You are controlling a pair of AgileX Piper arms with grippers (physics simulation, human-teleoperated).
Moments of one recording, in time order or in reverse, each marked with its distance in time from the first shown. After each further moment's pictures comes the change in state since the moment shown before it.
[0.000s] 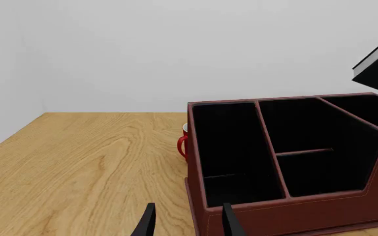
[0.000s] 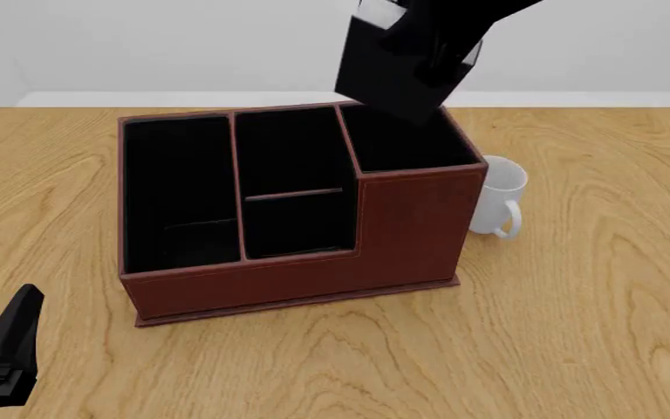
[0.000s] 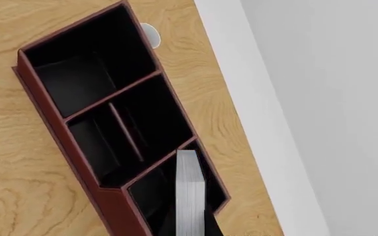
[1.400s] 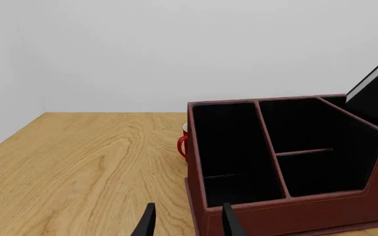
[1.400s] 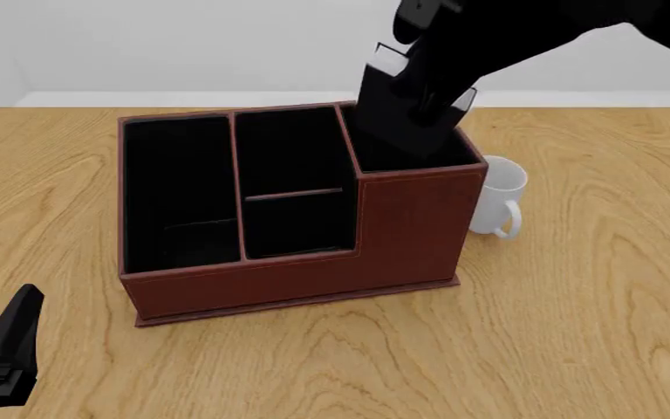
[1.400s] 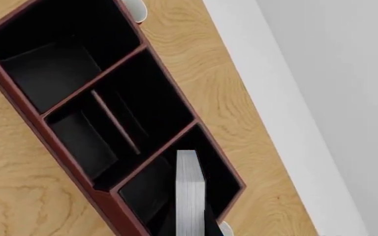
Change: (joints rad) left arm 0.000 0.000 0.000 0.000 0.000; right arm -0.077 0.028 0.180 -0.158 0.068
